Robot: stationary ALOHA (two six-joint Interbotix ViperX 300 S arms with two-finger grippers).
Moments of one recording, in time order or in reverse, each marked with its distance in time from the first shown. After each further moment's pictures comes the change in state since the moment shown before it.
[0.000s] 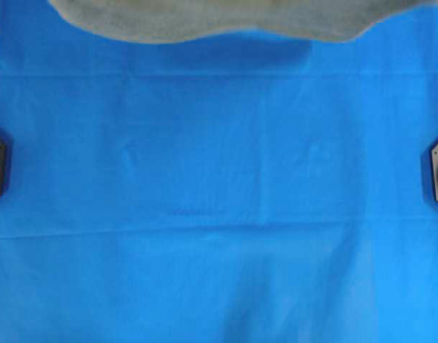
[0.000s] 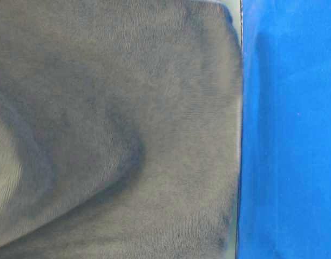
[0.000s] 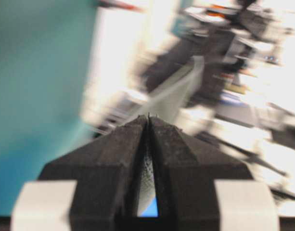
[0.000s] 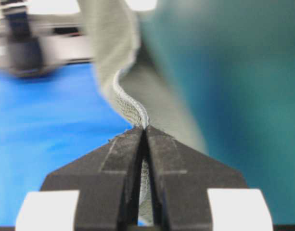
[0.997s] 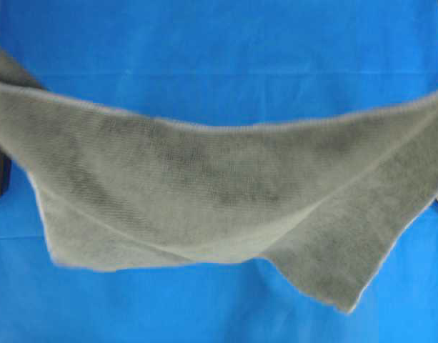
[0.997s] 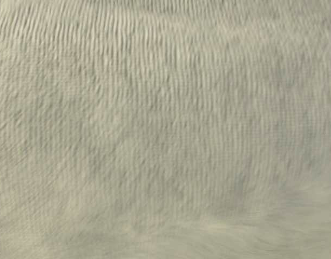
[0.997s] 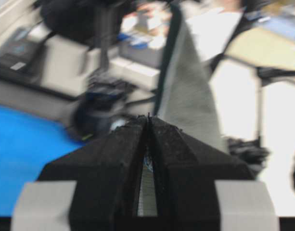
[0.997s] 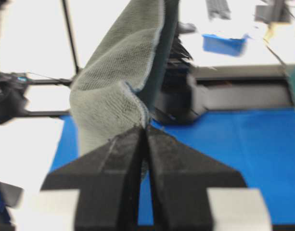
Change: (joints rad) left arm -0.175 0.008 -0.078 0.003 0.204 -0.141; right arm 0.391 0.034 -0.061 -0.199 -0.029 0.319
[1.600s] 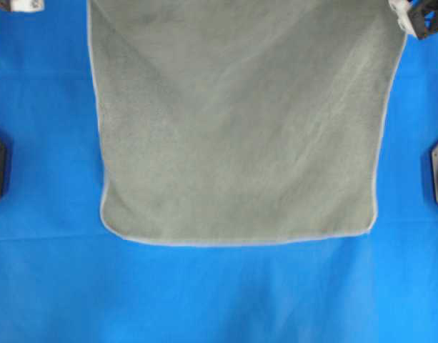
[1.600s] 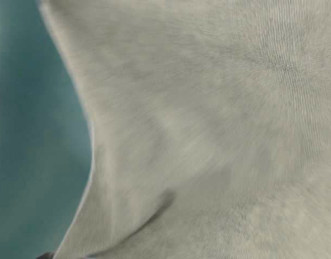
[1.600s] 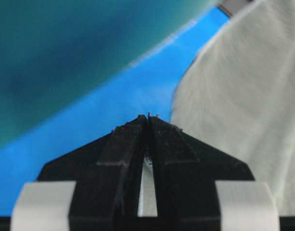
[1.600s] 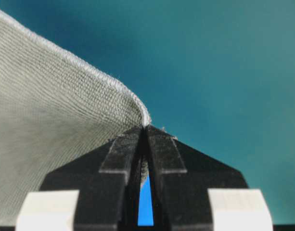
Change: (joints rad) left arm 0.572 0.210 0.267 0.006 -0.098 0.048; right arm -0.601 0.141 0.319 -0.434 0.261 0.285
